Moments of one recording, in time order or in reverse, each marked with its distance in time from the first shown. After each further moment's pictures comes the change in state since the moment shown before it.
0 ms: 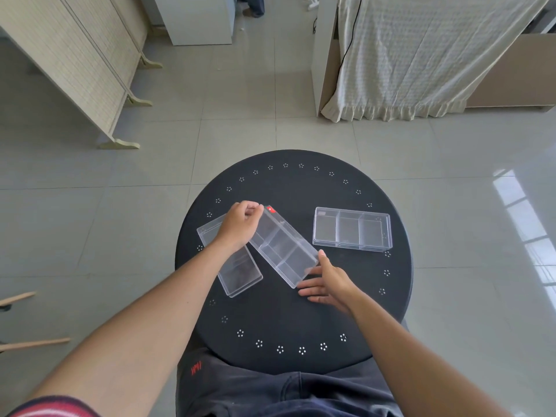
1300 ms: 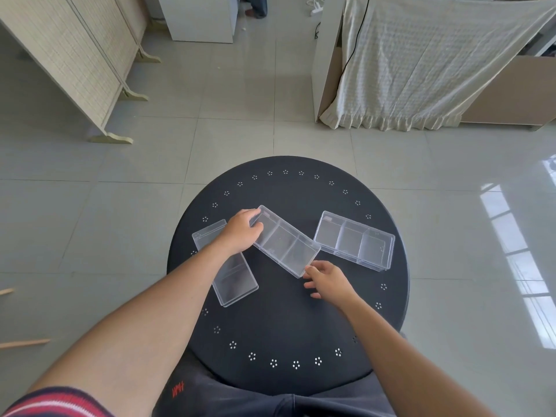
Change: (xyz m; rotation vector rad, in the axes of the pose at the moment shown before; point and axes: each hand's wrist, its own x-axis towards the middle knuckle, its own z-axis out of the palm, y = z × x) left_hand 0.025 -0.008 0.004 0.098 -0.182 -0.025; right_hand 0.016 -0.022 0.004 -0.249 0.217 -0.178
